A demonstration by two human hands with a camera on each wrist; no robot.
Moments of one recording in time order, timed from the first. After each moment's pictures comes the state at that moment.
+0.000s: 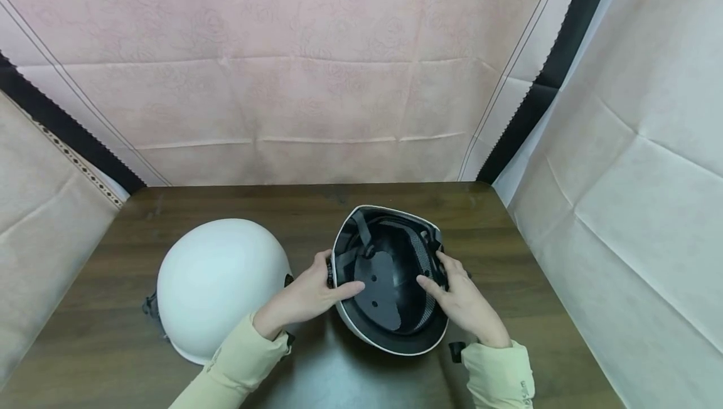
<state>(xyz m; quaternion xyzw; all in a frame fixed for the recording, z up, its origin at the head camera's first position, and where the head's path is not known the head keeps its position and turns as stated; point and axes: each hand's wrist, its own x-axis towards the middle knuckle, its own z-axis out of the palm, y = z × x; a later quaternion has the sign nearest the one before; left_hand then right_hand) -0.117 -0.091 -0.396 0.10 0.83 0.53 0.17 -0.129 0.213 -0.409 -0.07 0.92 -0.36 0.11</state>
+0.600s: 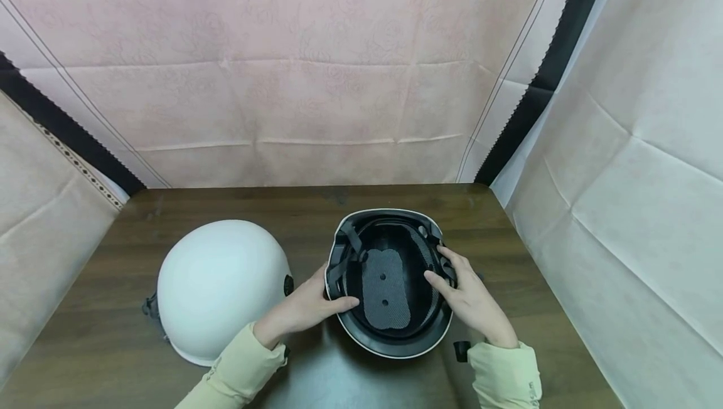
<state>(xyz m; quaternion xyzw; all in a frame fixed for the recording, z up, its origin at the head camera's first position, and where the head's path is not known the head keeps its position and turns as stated) -0.113 -0.094 -0.422 0.14 0.82 0.53 0.15 -0.126 0.224 -0.400 -0.08 0.92 -0.38 0.07</state>
